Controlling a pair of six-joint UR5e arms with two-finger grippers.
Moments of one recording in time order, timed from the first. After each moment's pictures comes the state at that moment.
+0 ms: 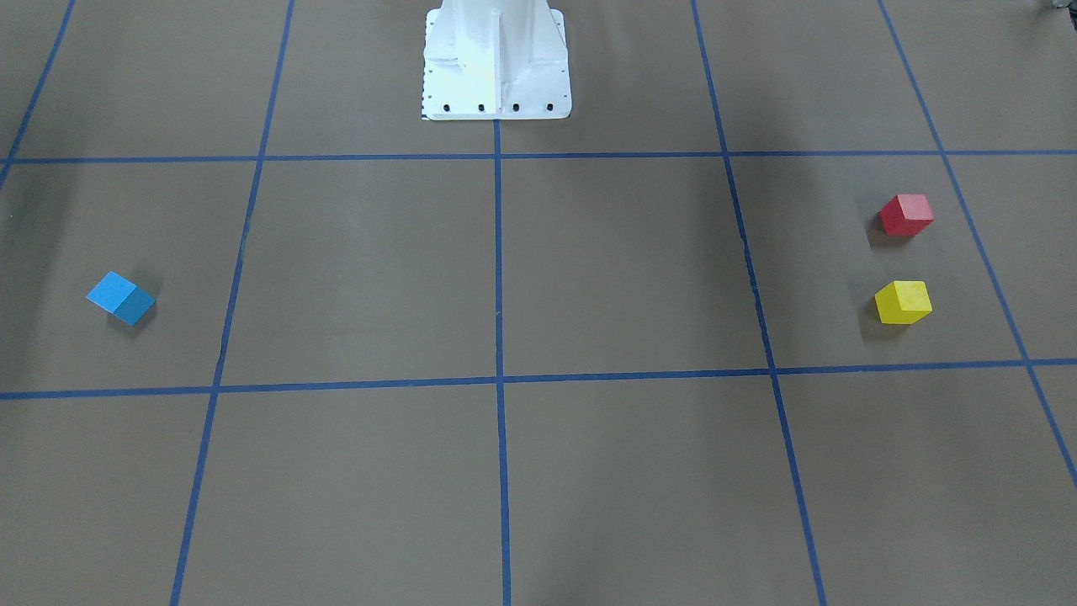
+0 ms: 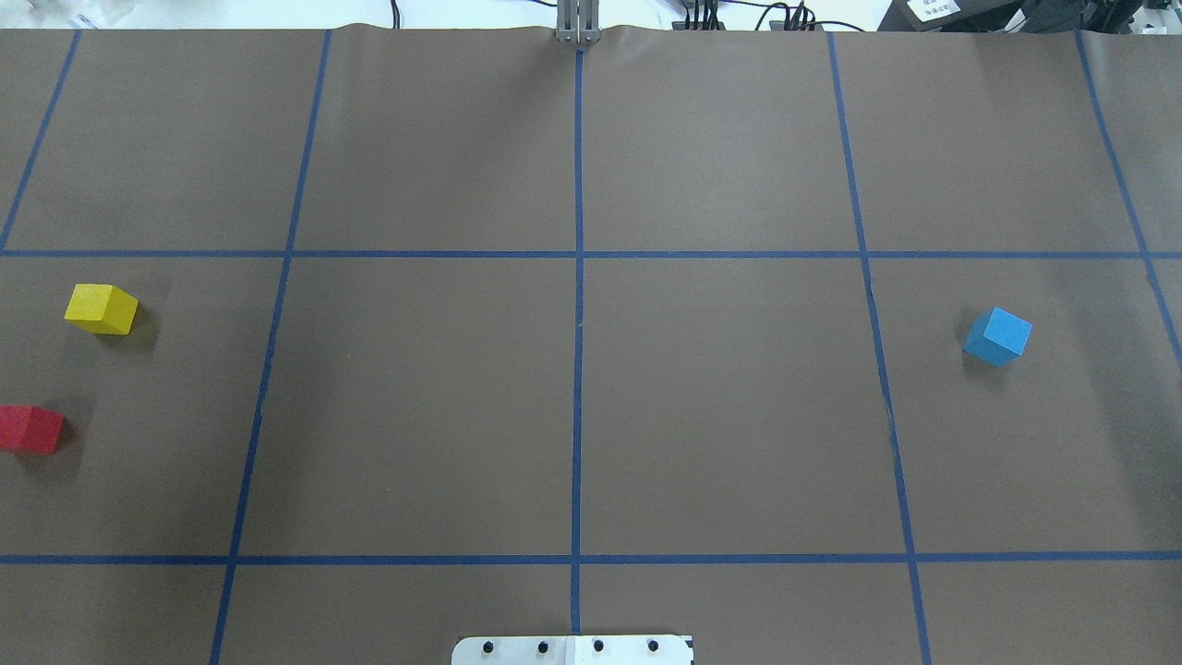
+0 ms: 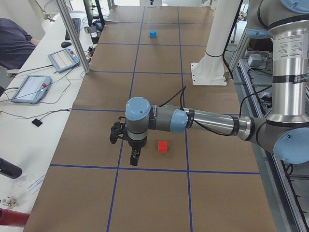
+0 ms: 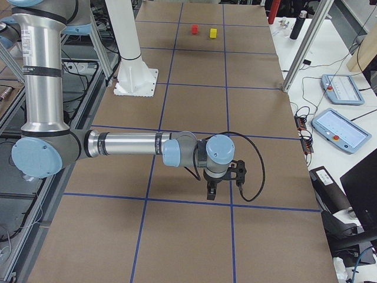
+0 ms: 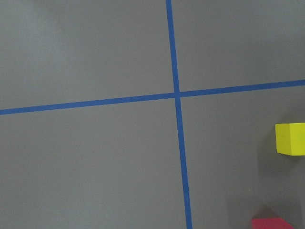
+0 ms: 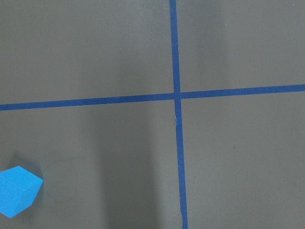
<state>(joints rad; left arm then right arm) -1.59 -1.48 -1.82 -1.53 -2.28 0.02 1.57 -1.60 1.65 -1.60 2.43 0.08</state>
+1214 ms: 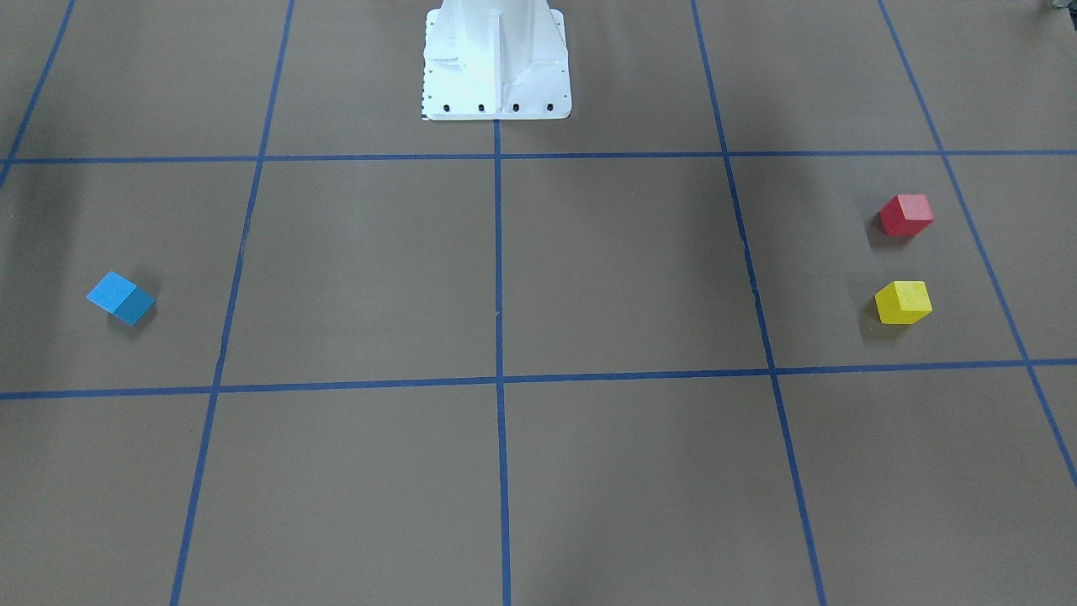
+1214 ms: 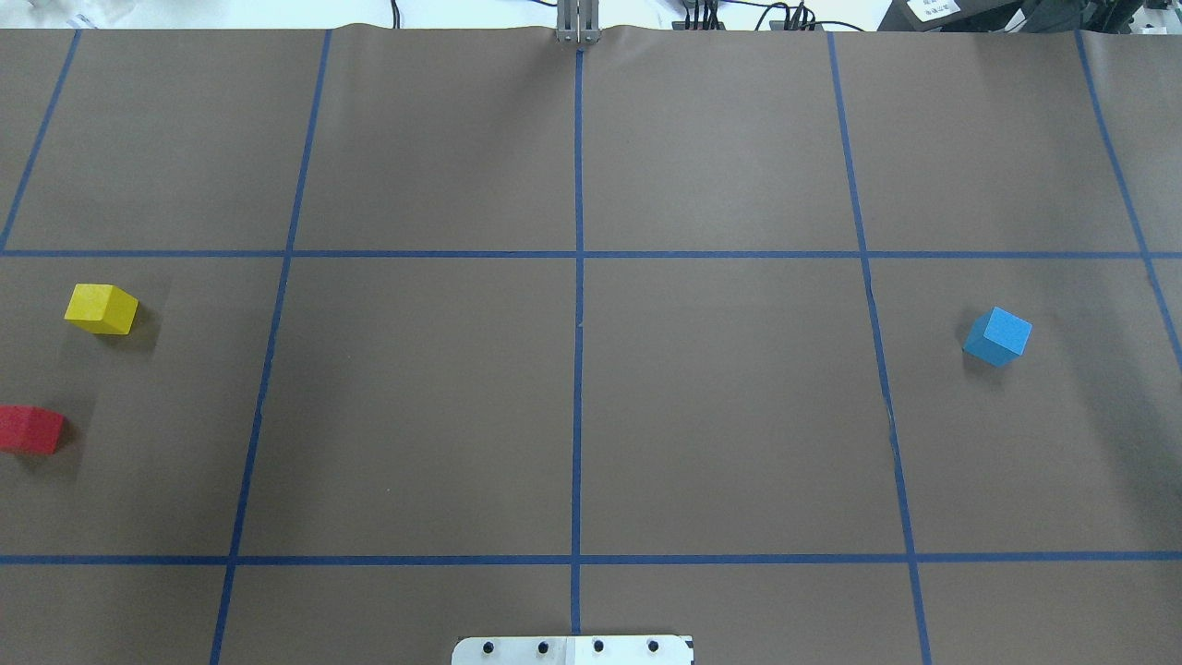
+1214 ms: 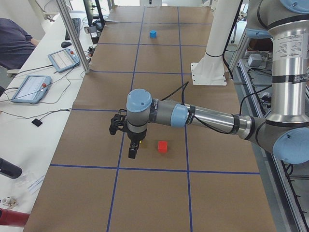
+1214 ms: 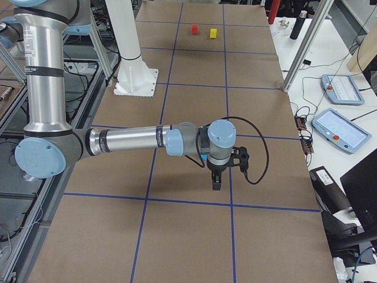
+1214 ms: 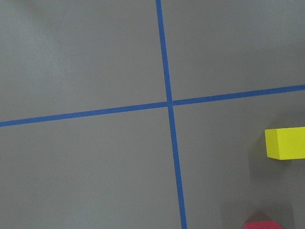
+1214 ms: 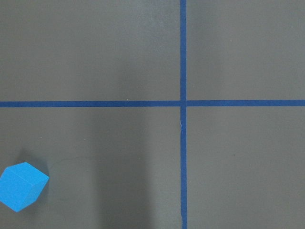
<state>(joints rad) -1.58 -1.48 -1.87 -1.54 -2.30 0.02 1.51 -1.58 1.72 -1.60 2.40 0.08</state>
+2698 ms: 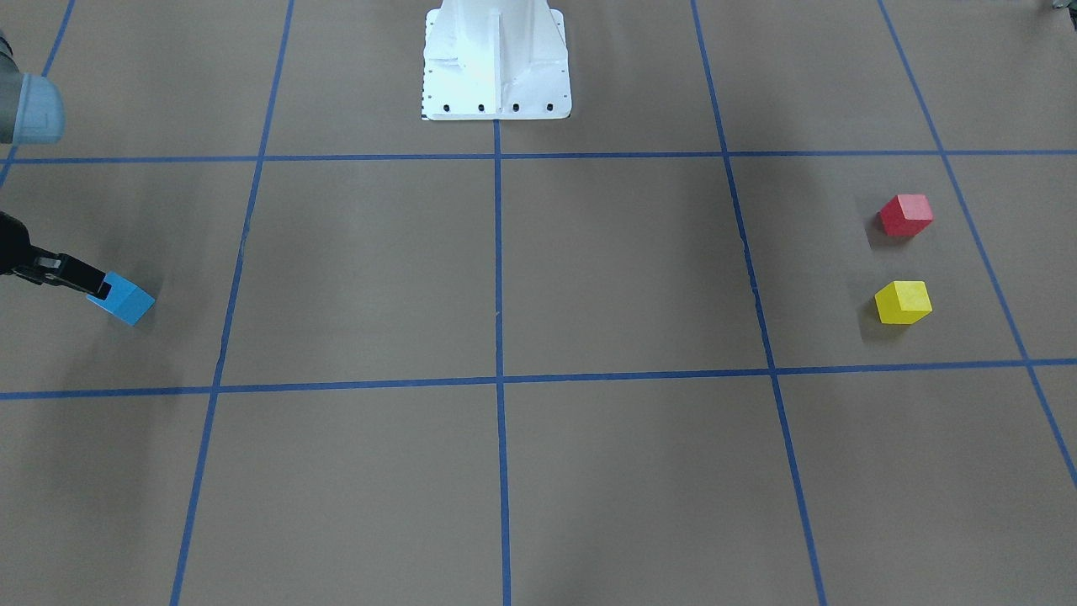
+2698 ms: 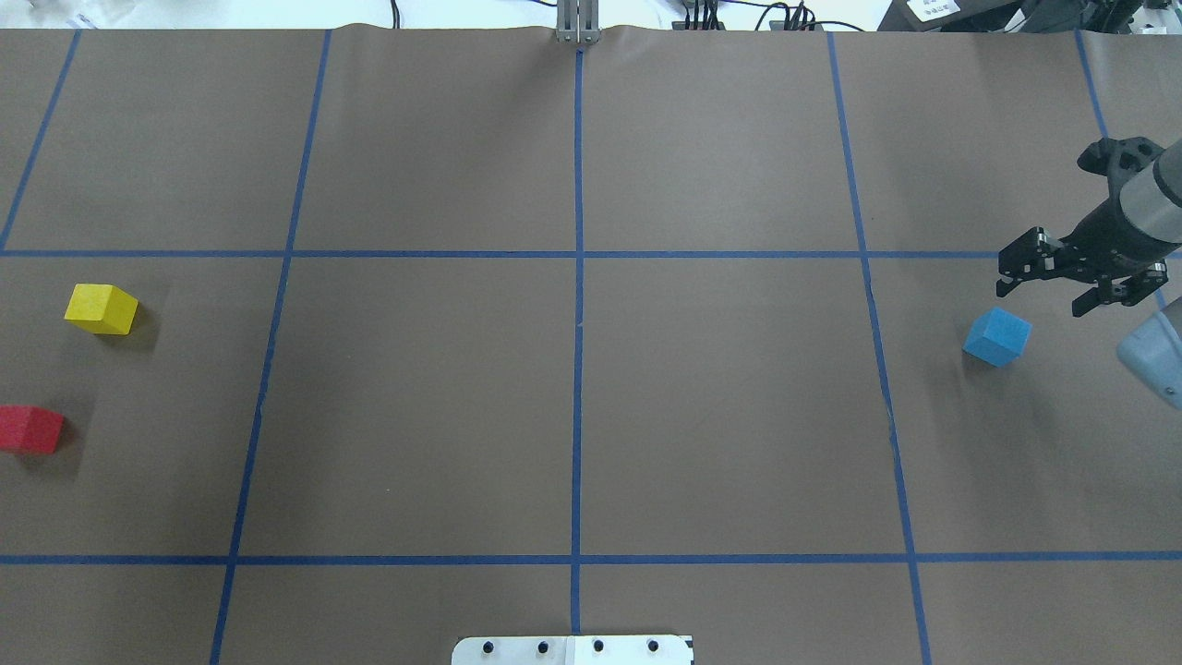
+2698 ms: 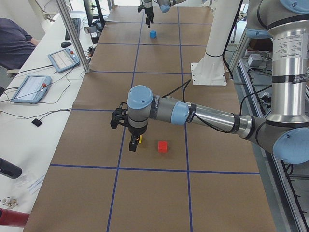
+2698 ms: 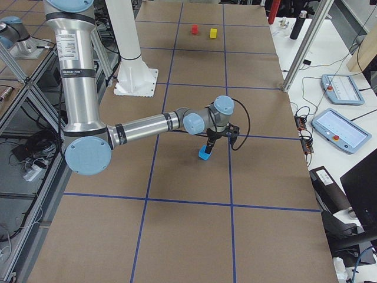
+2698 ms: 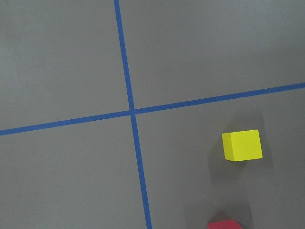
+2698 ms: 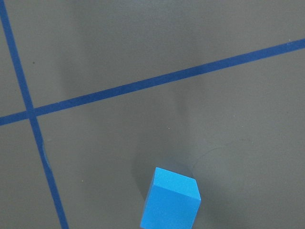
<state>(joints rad) -1.58 -1.48 -1.89 -1.55 -2.37 0.02 1.07 -1.50 1.72 -1.42 2.31 0.90</state>
